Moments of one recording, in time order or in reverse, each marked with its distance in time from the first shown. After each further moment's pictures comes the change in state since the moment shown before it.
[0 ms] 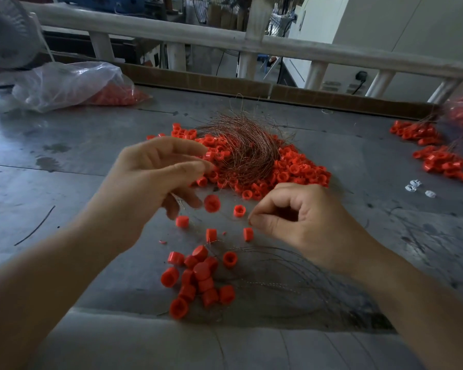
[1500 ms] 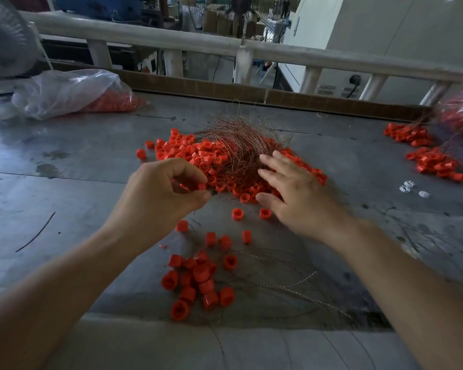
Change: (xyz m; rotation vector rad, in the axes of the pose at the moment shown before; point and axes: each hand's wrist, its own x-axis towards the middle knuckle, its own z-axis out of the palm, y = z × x) left_hand 0.011 -0.026 0.002 0.479 0.094 0.139; right_hand 0.037 0.043 -0.004 -0.669 0.027 -0.021
